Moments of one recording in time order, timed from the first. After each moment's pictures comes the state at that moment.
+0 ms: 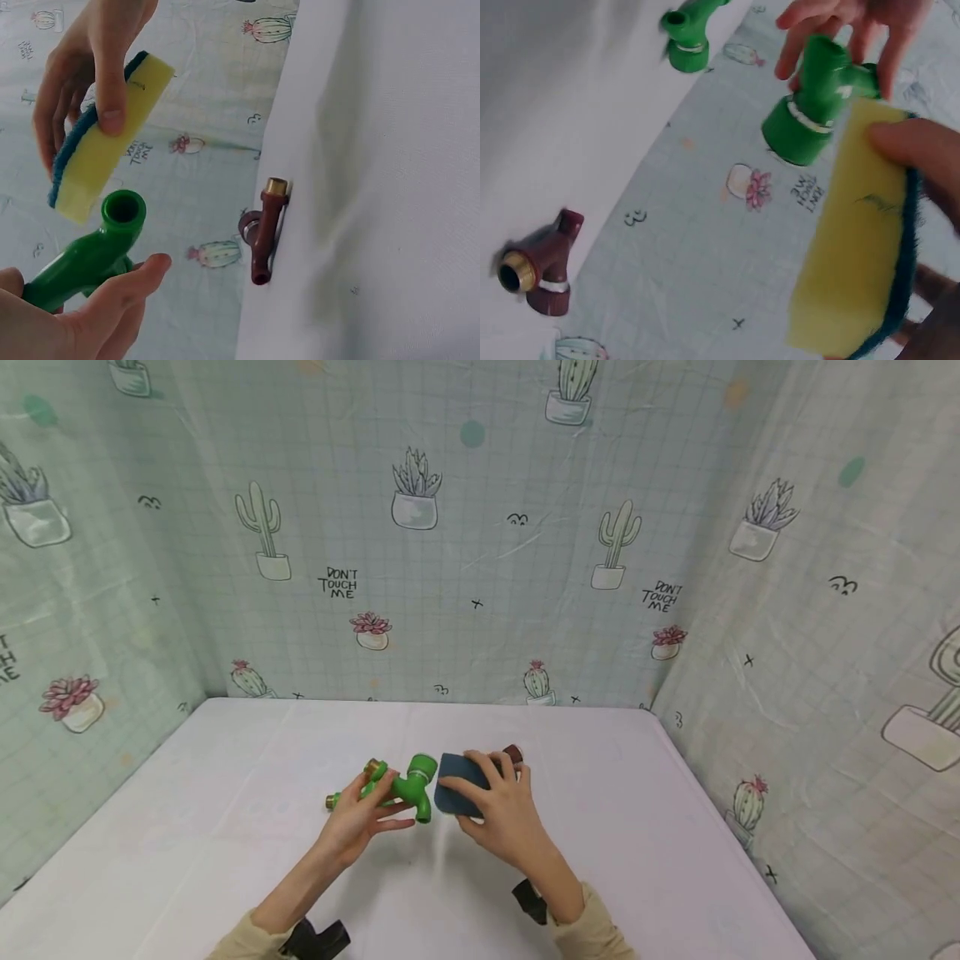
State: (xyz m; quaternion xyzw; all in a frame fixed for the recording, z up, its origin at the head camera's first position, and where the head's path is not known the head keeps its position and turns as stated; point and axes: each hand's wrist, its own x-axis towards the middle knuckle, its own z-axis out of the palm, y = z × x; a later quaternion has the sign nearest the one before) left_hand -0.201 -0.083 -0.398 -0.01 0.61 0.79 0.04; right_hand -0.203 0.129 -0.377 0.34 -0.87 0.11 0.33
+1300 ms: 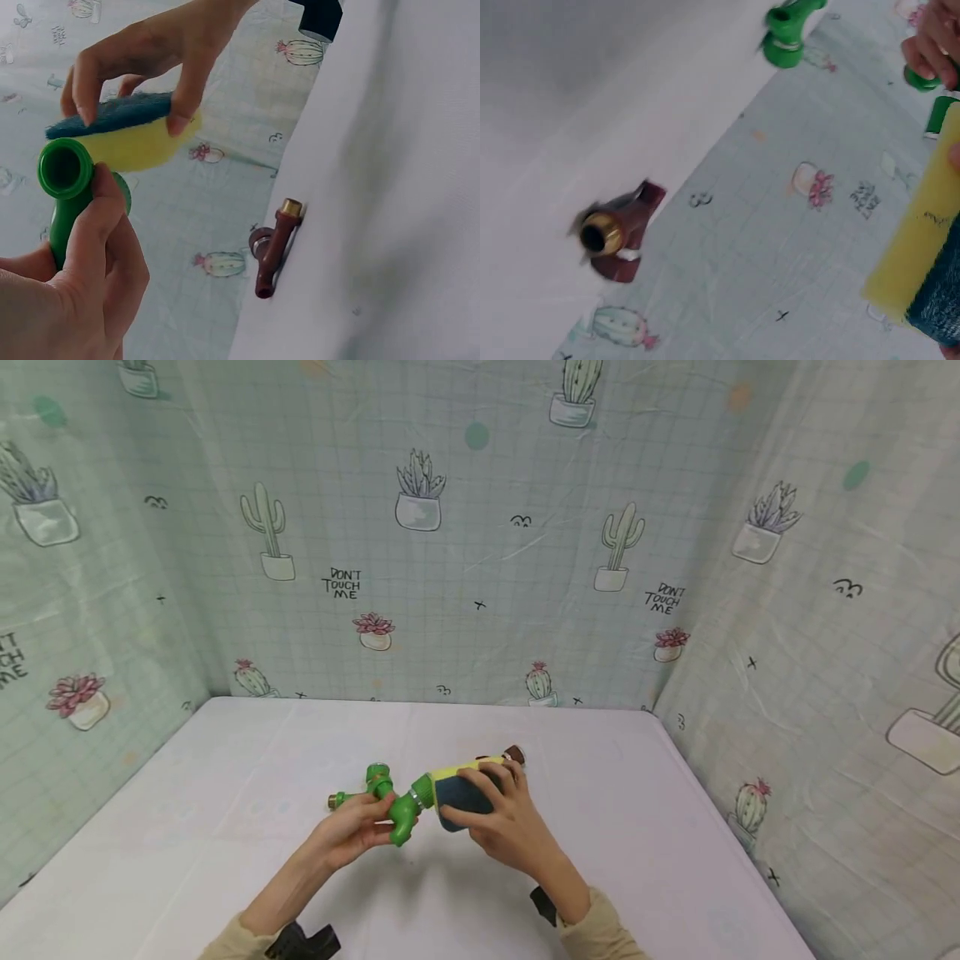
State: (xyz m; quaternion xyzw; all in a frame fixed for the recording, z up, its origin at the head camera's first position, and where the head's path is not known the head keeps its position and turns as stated) left_hand -0.199 -0.107 -0.399 0.06 0.56 0.79 0.22; right_hand -0.217 0.148 -0.395 0.48 -0.77 0.09 0.41
